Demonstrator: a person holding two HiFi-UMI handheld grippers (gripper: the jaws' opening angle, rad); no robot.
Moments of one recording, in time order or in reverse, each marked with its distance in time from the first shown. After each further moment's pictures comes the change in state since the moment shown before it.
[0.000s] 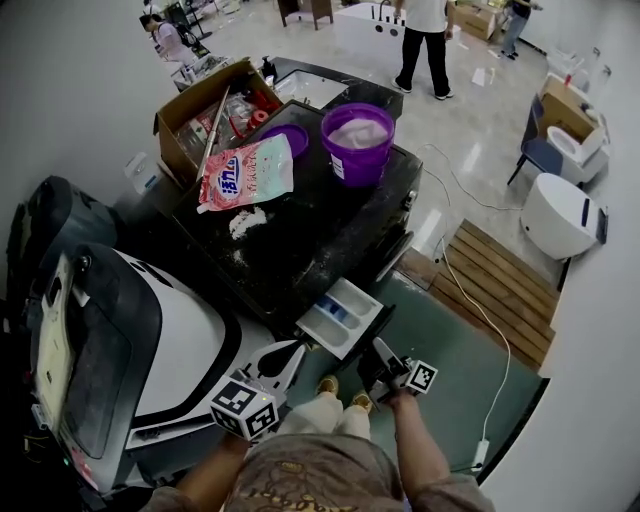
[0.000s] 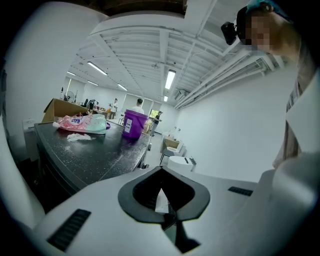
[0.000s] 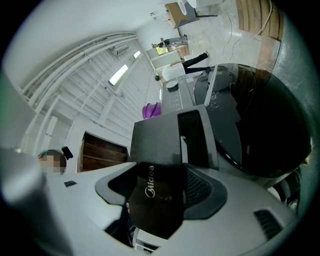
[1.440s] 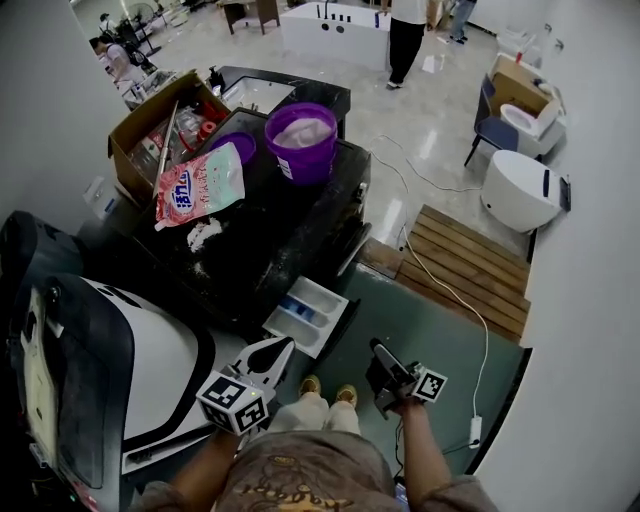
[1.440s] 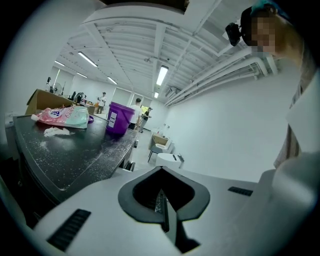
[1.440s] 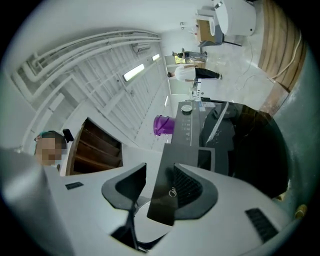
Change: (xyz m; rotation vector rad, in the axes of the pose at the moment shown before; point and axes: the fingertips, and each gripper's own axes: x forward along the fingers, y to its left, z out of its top) left arm 0.033 -0.033 0.005 0.000 0.040 -0.140; right arm -0.068 0.071 0.031 -0.264 -0.053 -0.097
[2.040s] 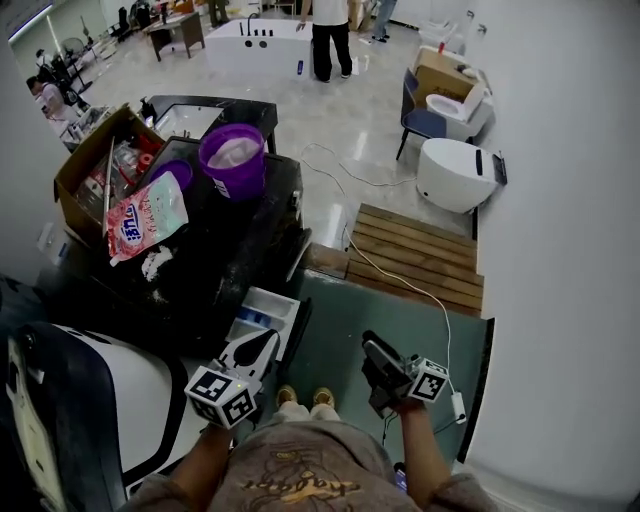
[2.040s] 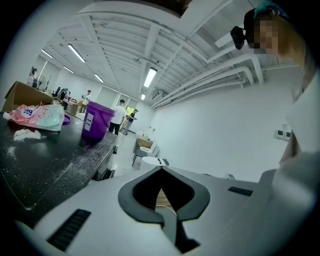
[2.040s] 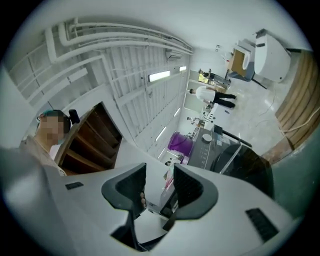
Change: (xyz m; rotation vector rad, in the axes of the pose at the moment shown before) left arm 0.030 -0.045 0.026 0.033 -0.024 -0.197; right arm -0.032 0.119 0.046 -0.306 -0.096 -0.102
